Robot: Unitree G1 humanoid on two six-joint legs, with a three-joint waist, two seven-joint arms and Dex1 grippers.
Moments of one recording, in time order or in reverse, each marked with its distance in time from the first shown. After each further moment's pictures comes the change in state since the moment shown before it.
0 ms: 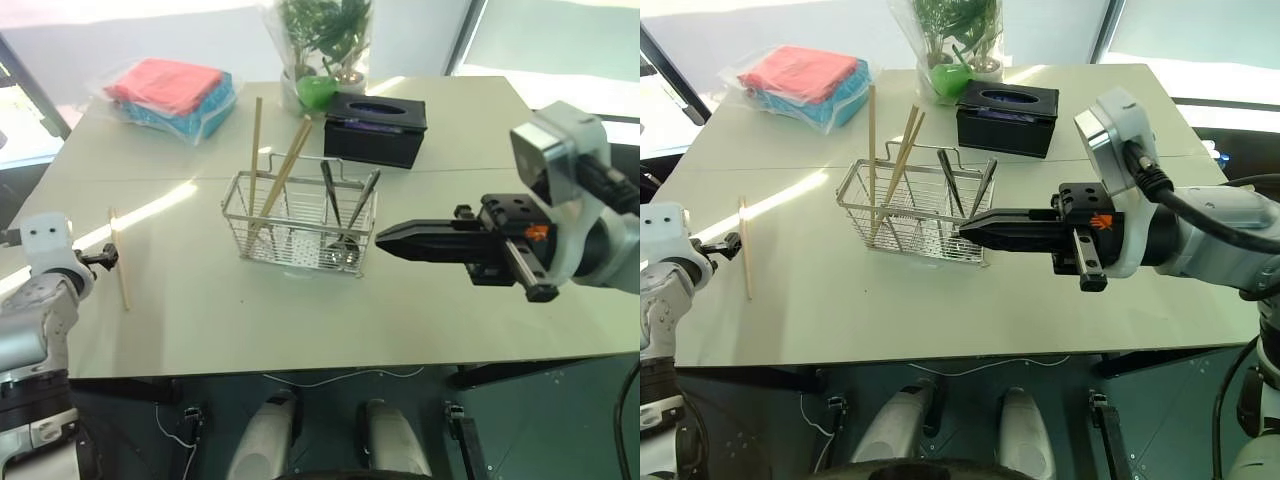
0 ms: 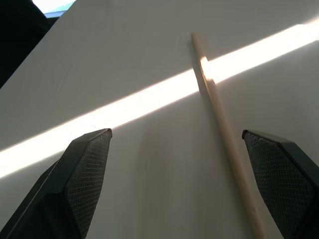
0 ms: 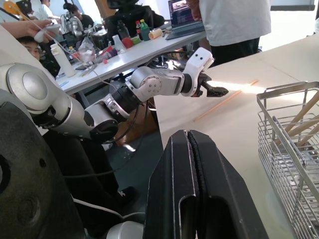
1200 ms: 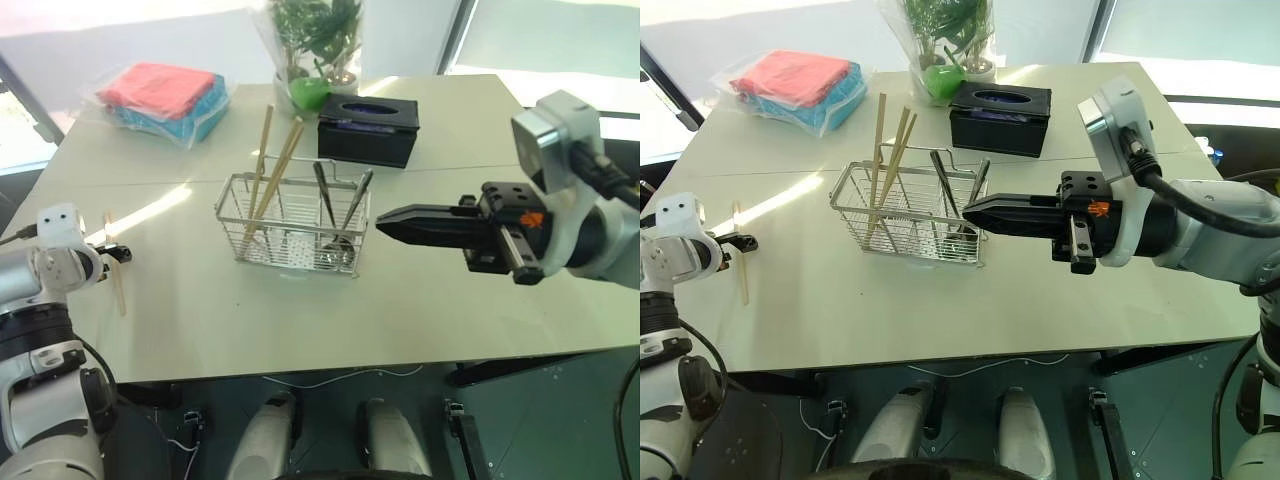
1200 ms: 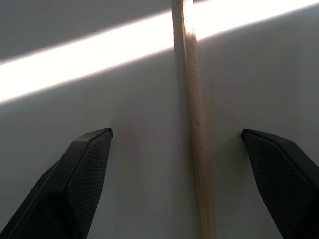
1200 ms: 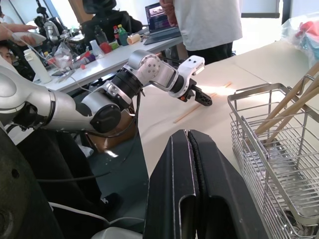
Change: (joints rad) left arm -0.343 0.033 0.024 0.303 0.062 0.442 -0.021; right arm -0.013 0.000 0.001 0.009 -0.008 -0.006 -0.075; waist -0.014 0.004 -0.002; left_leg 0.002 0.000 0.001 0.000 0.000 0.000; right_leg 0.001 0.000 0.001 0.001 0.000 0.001
